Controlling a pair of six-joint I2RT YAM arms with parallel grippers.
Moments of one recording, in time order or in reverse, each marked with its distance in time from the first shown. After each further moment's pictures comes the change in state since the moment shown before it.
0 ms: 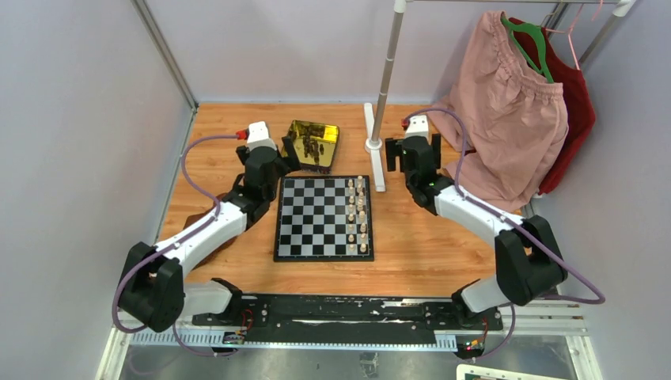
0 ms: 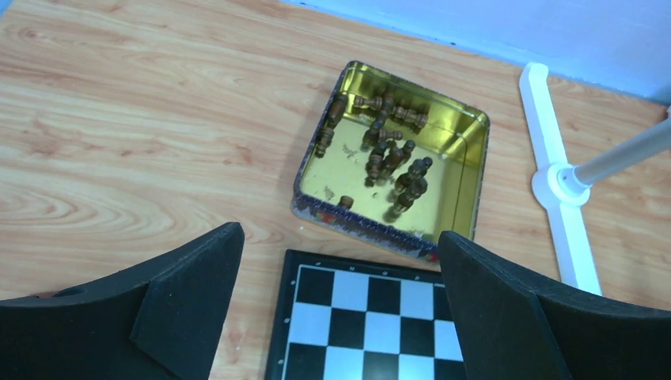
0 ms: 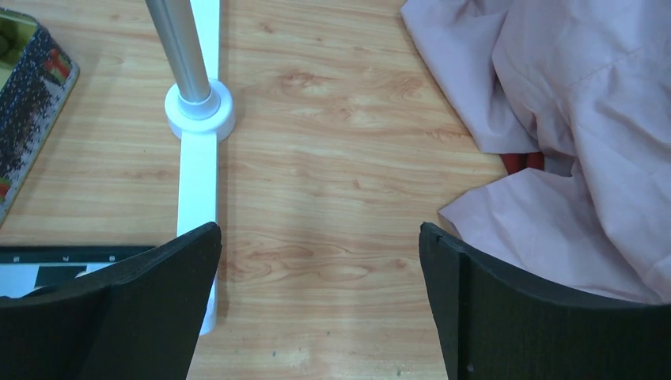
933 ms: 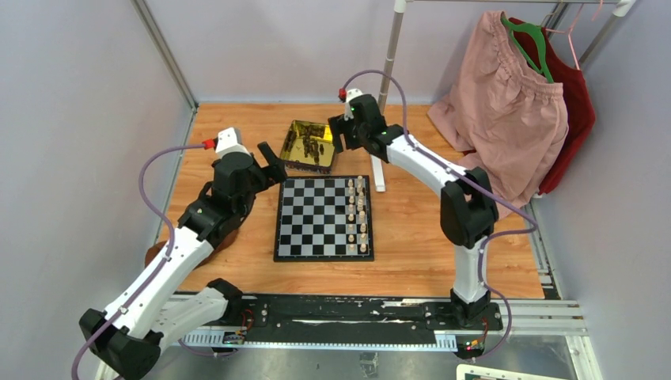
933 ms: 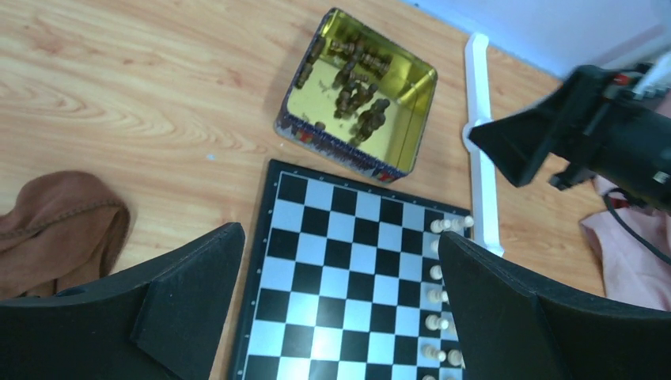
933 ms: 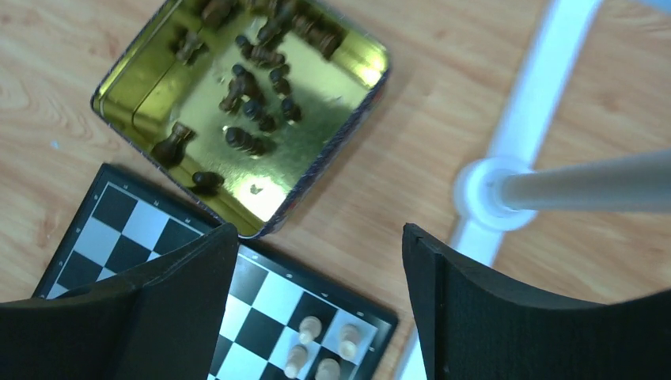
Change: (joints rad) left arm -0.034 -0.301 0.198 -0.616 0.065 -0.261; right arm 0.102 0.512 0.784 -0.421 -0.440 0.076
